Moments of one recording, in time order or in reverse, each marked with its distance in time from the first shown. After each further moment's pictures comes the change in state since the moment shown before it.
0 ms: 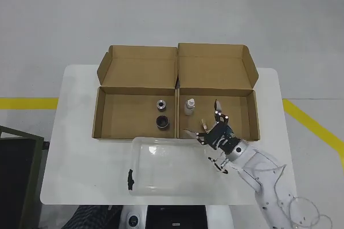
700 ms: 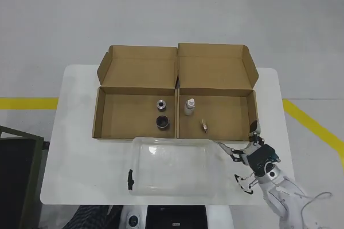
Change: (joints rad) left arm 0.000 0.000 0.000 0.000 0.000 0.000 0.000; right arm -0.307 0.038 0.273 0.006 0.087 0.002 -0.274
